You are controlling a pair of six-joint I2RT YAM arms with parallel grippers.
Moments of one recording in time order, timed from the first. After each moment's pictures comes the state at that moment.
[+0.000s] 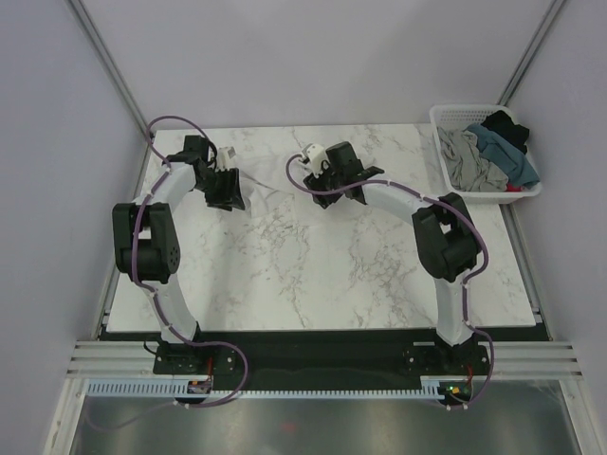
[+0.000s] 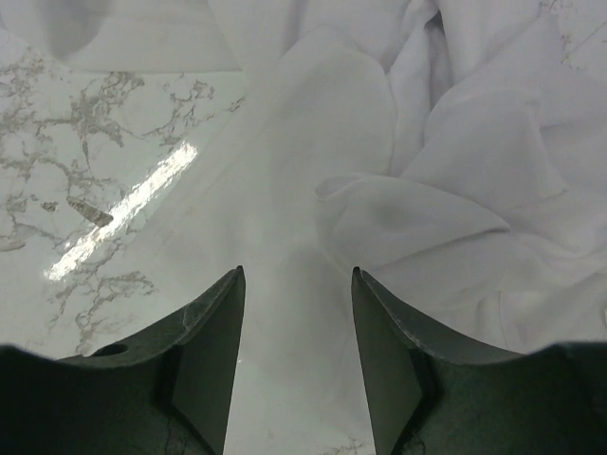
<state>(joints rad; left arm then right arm) -0.02 1.91 1.48 -0.74 0.40 0.04 0.54 2.04 1.53 -0.25 -0.18 -0.27</state>
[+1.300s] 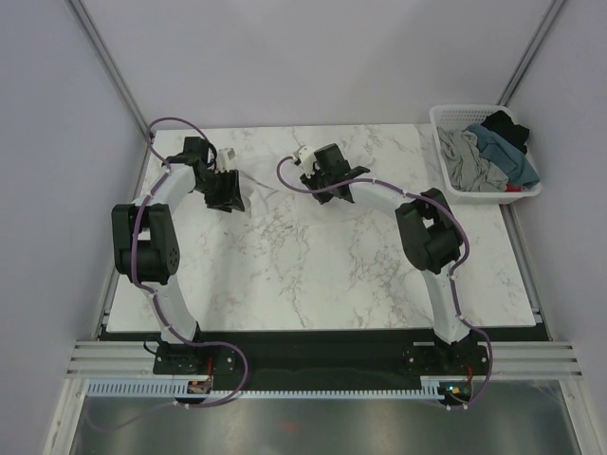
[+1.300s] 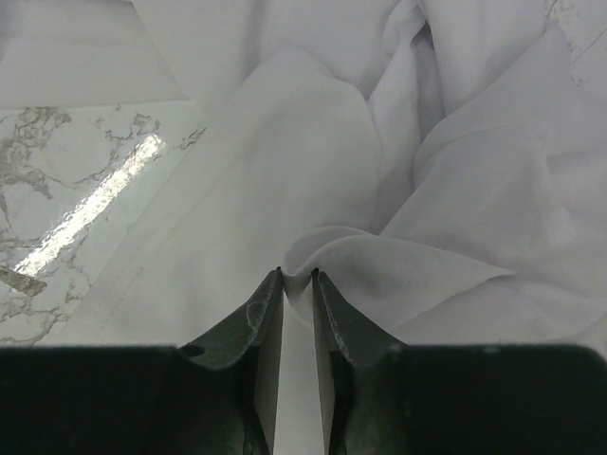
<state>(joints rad) -0.02 1.90 1.46 -0.73 0.40 0.04 0.56 2.20 1.68 -0.26 -0.07 -0.27</state>
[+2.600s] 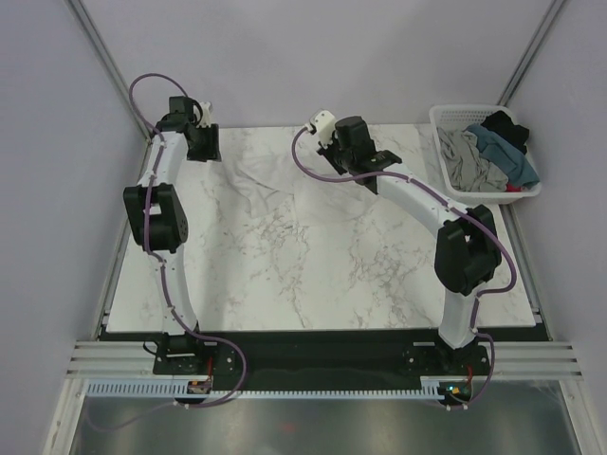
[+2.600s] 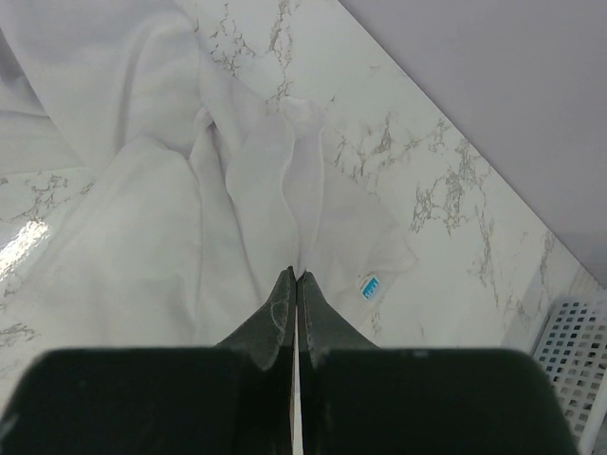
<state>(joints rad) 0.05 2.27 2.10 -0.75 0.18 0.07 0.53 1.91 1.64 -0.27 0.12 -0.39</state>
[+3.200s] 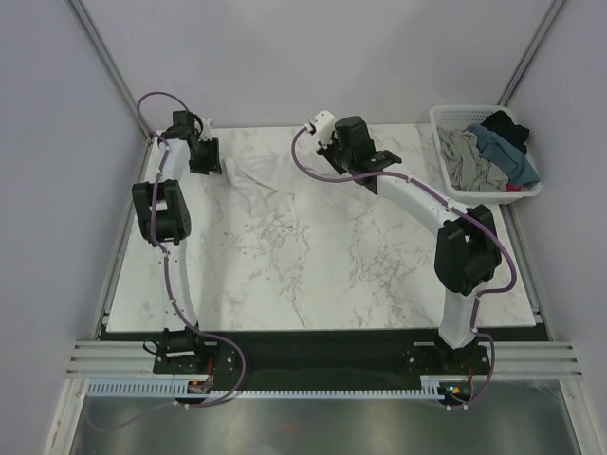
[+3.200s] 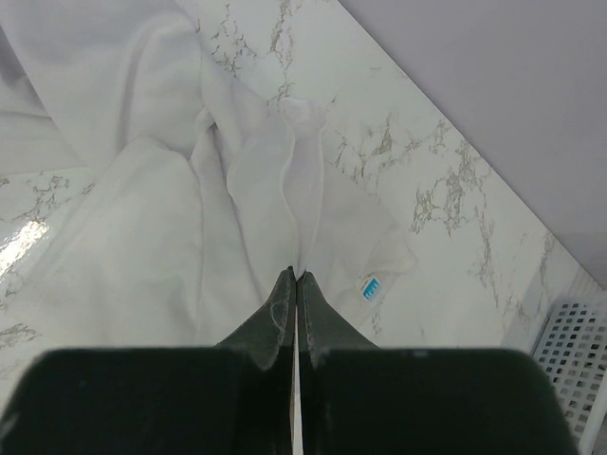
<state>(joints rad) 0.10 2.48 2.21 -0.75 0.20 0.09 0.53 1.91 1.64 -0.27 0.12 -0.39</state>
